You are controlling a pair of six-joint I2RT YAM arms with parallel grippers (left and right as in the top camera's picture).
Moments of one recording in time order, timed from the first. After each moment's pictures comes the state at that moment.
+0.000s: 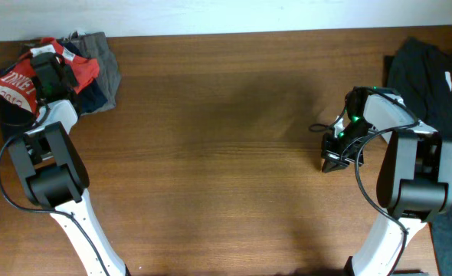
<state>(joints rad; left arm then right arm) 0.32 2.42 1.71 0.27 -0.27 0.09 -0.14 2.08 1.39 -1.23 -0.28 0.12</state>
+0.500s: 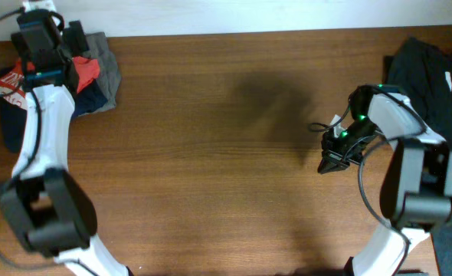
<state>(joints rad) 0.18 1.93 1.70 -0.17 -0.25 0.09 -0.14 1.98 1.39 -1.35 -0.41 0.03</state>
